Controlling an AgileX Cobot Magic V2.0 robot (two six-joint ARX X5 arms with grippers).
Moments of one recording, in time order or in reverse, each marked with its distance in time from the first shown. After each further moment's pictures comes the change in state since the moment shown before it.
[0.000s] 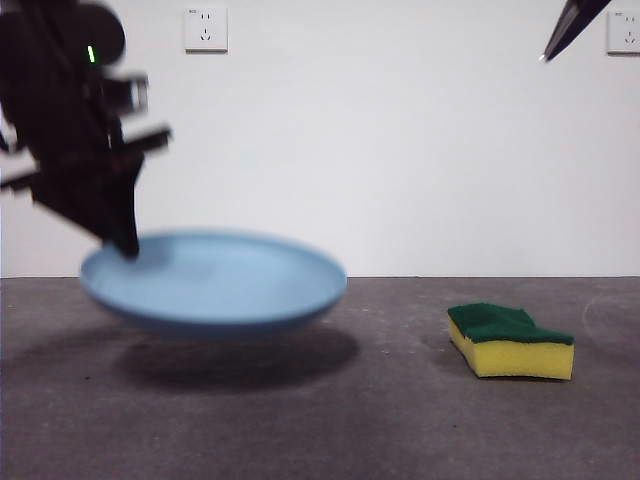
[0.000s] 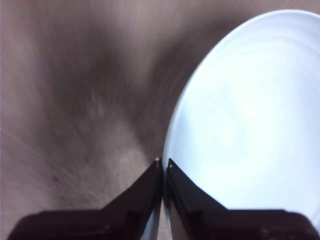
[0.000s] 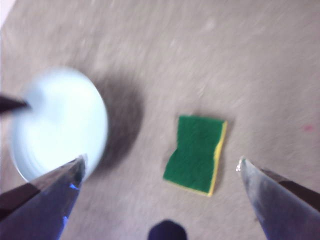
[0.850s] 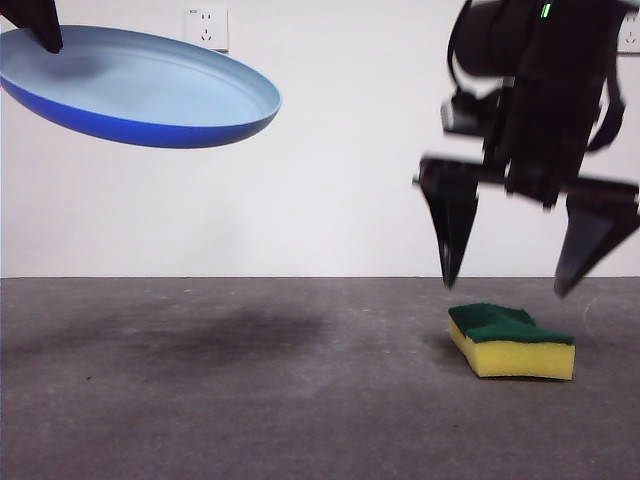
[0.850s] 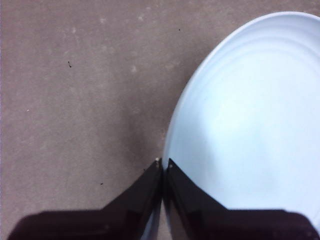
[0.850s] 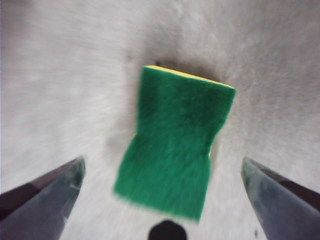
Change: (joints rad) left arm -0.001 -0.318 0.227 -0.320 -0.202 0.053; right arm 0.294 0.681 0.243 -0.074 0.389 0.060
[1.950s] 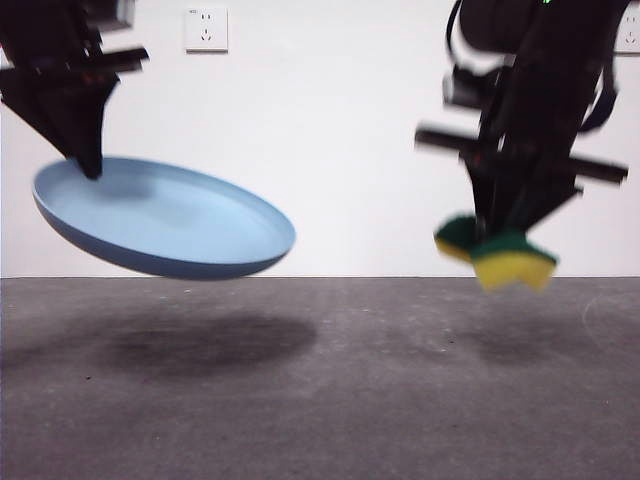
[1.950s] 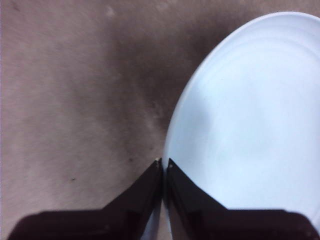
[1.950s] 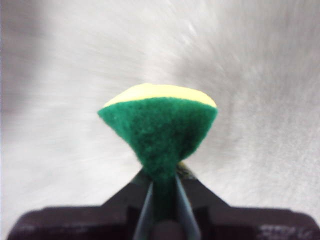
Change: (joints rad) left arm 0.000 0.315 0.000 0.051 0.023 0.015; right arm -0.006 -0.103 0.000 0.048 -0.062 -0.005
